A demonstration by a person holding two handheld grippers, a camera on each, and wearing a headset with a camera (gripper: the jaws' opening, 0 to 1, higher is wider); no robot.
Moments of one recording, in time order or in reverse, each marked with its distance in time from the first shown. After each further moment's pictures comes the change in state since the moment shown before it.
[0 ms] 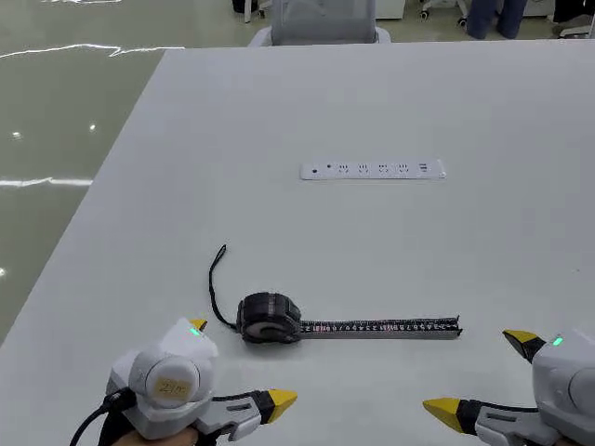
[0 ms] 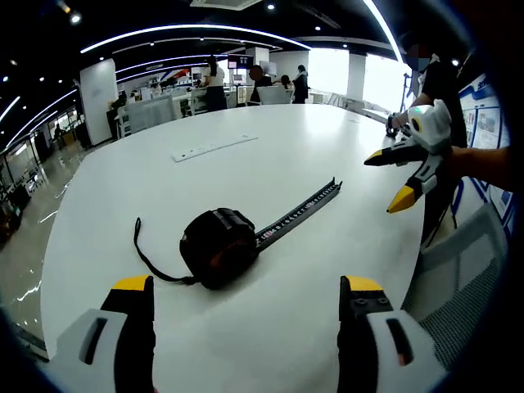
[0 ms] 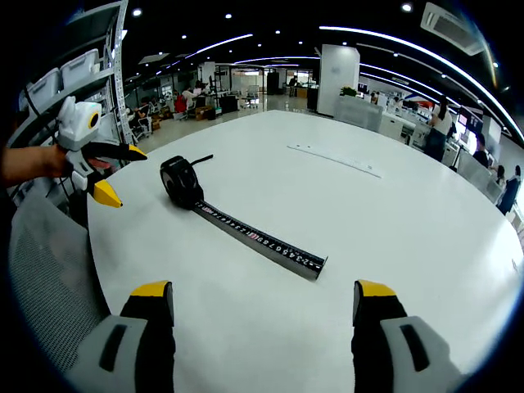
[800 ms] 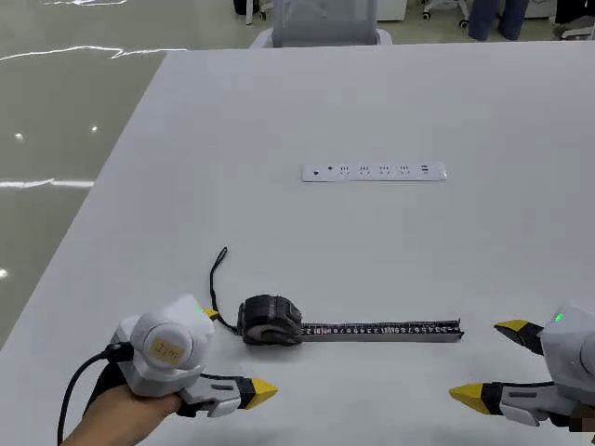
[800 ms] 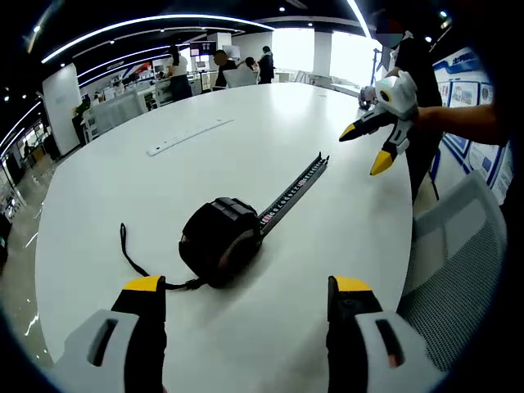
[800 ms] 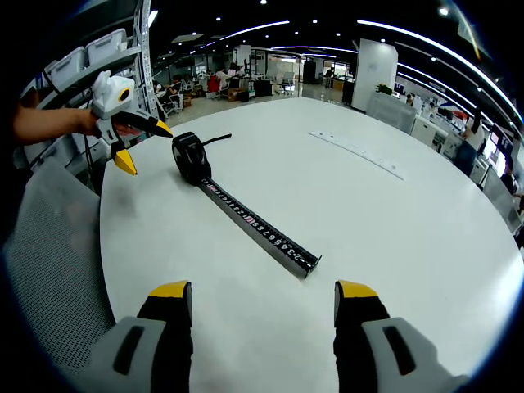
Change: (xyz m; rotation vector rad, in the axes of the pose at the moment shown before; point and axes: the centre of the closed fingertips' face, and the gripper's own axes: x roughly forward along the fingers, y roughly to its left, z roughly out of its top) left arm 0.015 0.014 -0.009 0.121 0.086 -0.138; right arm 0.013 -0.022 -0.014 -0.130 0.085 0.155
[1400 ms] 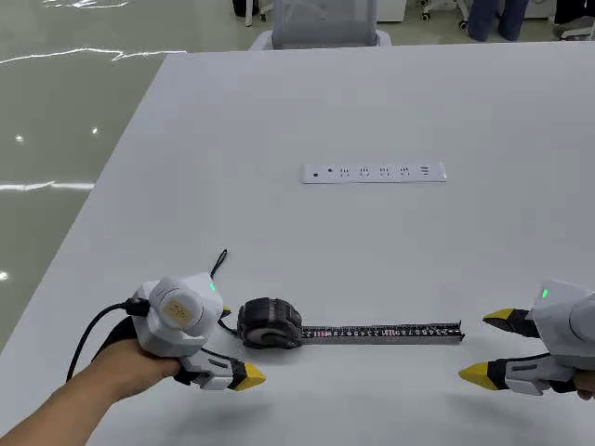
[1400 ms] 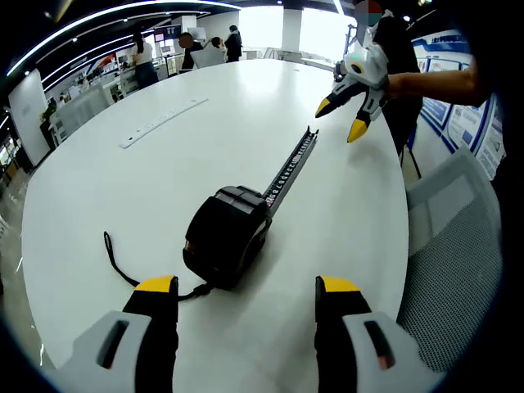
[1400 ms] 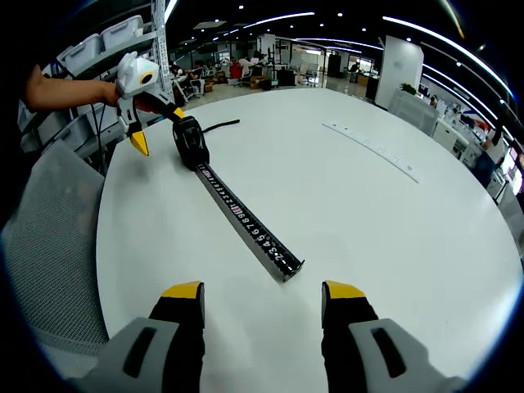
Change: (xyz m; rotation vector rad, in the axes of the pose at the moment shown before) left arm 0.020 0.017 -0.007 0.111 0.121 -0.140; right arm 0.015 -0.025 -0.003 -0.073 0.062 0.089
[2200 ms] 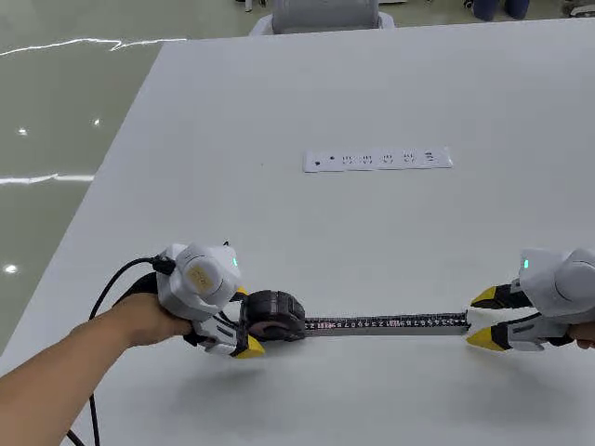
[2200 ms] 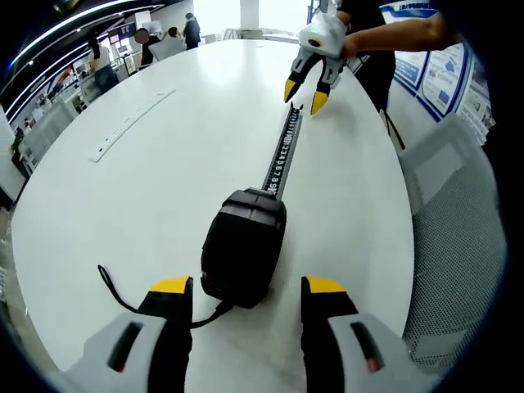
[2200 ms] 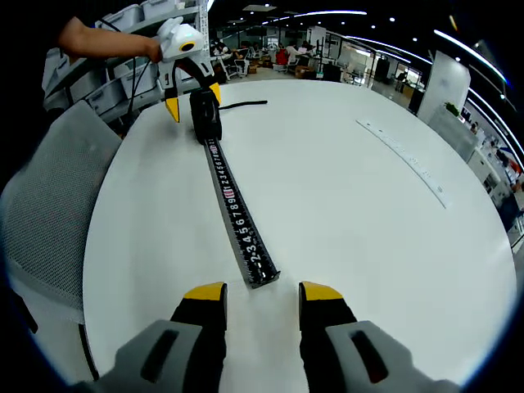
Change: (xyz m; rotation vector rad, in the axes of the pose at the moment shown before) left arm 0.021 0.018 0.005 0.193 0.122 -0.118; right arm 0.024 -0.023 -0.002 -0.198 0.069 0.148
